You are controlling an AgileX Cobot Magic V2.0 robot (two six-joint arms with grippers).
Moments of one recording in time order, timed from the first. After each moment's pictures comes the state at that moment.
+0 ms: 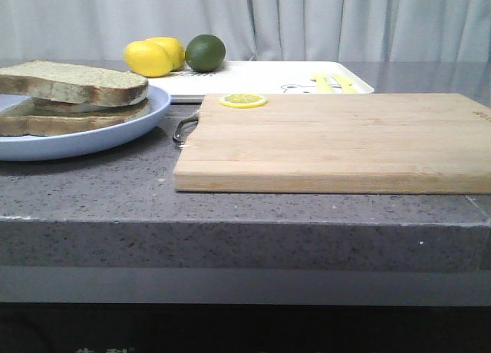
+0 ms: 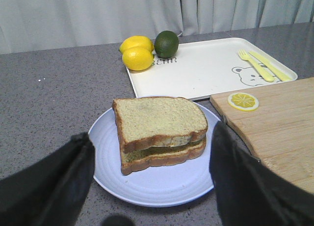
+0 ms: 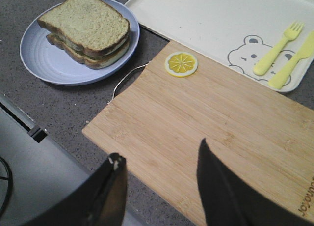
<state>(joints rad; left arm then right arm) -0.31 0.46 -0.66 0.03 0.51 -0.02 0.38 0.93 -1.15 0.28 0.89 -0.24</state>
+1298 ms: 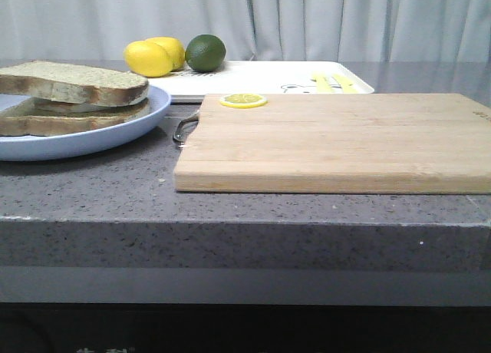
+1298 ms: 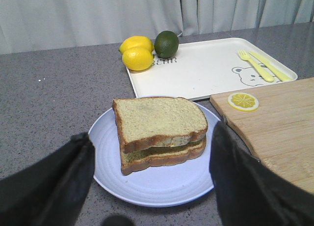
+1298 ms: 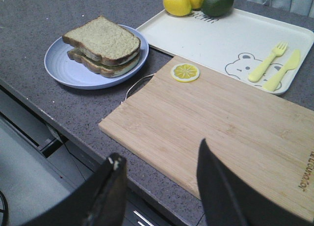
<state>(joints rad) -0.31 0.46 -0.66 0.03 0.51 -0.02 0.38 0.58 -0.91 0.31 0.83 -0.24</state>
